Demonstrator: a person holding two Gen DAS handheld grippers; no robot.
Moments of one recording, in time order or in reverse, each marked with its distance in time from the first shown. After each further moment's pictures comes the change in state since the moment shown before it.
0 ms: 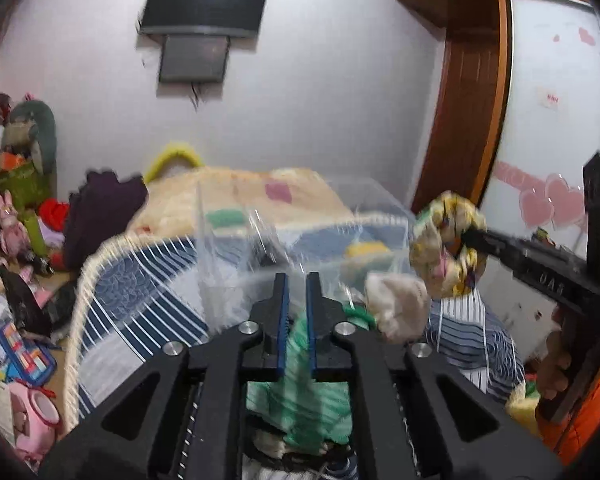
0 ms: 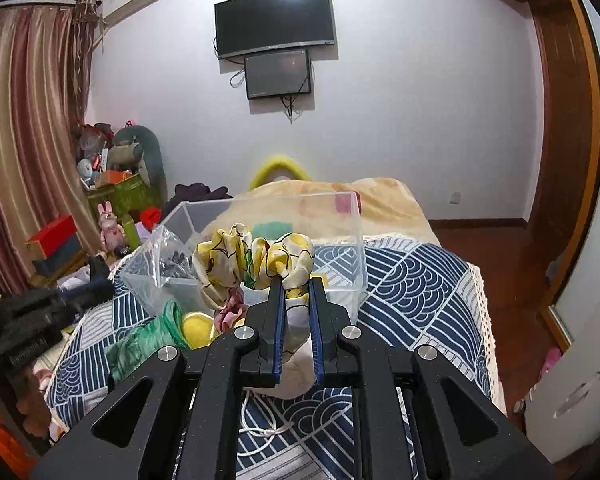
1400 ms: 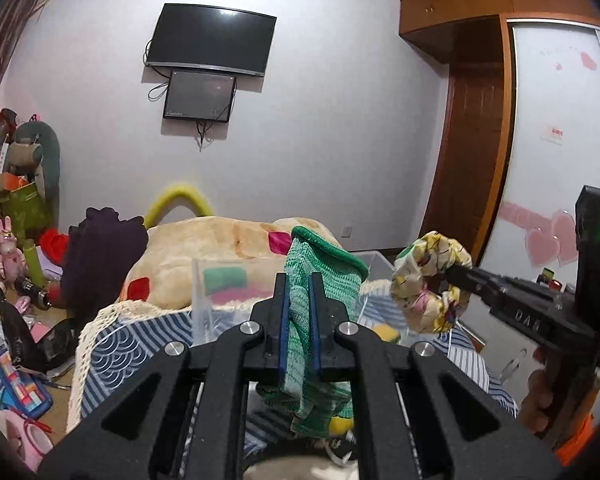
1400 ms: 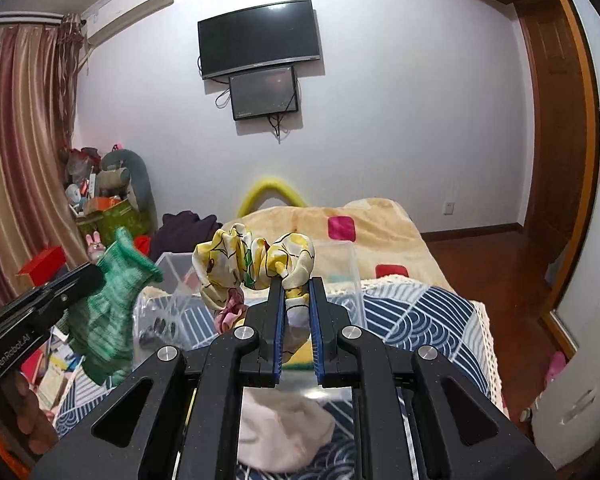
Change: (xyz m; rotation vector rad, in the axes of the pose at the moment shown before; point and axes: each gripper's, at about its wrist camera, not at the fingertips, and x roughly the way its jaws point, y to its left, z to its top) left arm 0.018 0.001 0.047 -0.015 -0.127 0.007; right arm 0.030 0.004 0.042 0.035 -0.062 -0.034
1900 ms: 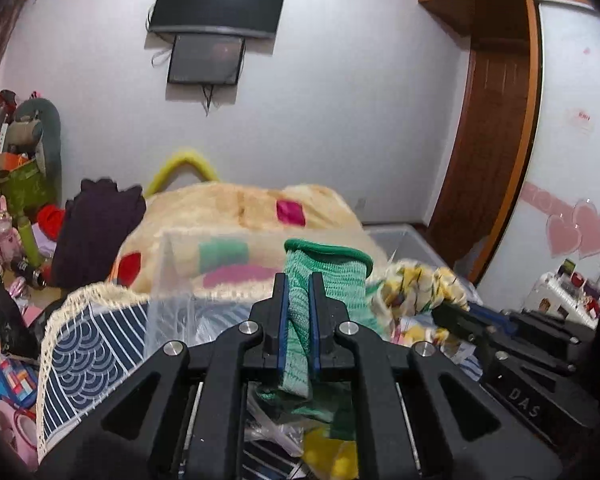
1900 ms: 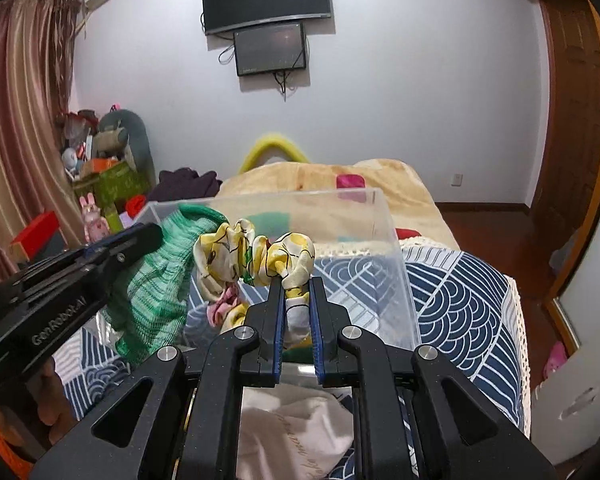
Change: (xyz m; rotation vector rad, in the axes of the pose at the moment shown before) left arm 0.080 -0.002 -0.005 -0.029 0.104 0.046; right arm 0.043 0.008 -0.024 -0.034 0.144 0.009
